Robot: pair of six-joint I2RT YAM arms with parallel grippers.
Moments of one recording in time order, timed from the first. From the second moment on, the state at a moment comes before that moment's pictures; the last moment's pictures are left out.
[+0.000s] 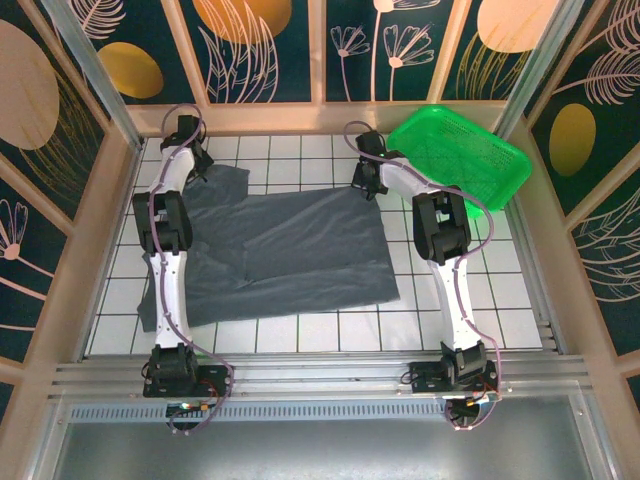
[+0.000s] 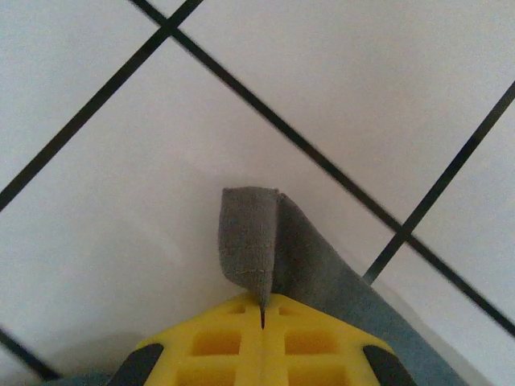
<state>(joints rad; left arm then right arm) 0.06 2.63 2.36 -0.80 -0.21 -0.65 0.36 2.39 1.95 -0.61 0.12 0.57</state>
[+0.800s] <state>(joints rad) 0.06 1.32 1.09 -0.42 -0.09 -0.67 0.36 1.97 1.55 -0.48 -0.03 0.49</state>
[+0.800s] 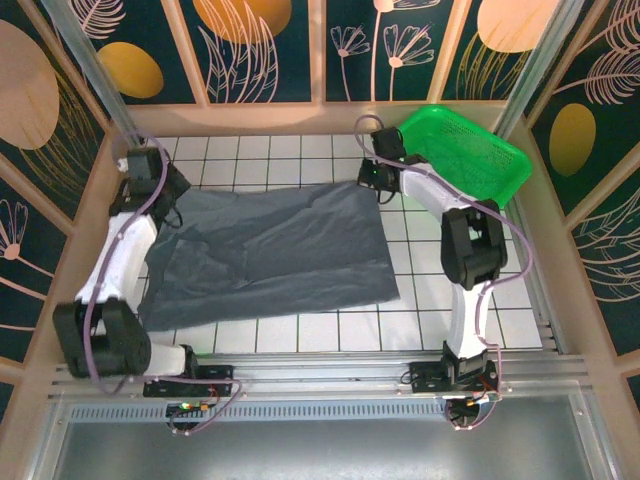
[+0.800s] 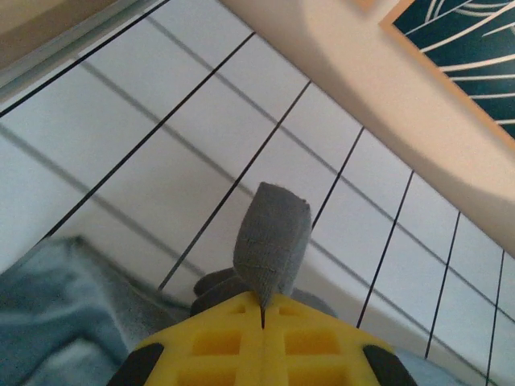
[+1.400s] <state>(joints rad) 0.06 0.74 0.58 -0.72 -0.25 -0.96 0.39 1.74 1.07 -0.40 -0.06 0.56</state>
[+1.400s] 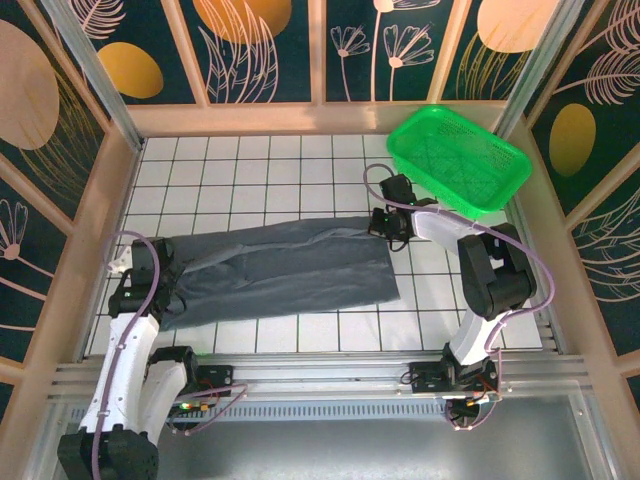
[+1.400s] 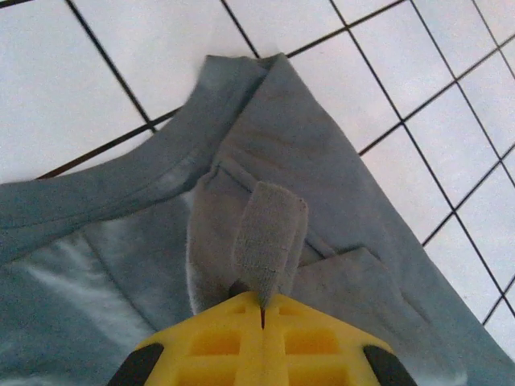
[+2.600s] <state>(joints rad) 0.06 0.60 0.55 -1.11 -0.31 -1.39 0.48 1.61 0.91 -0.47 0.11 0.60</state>
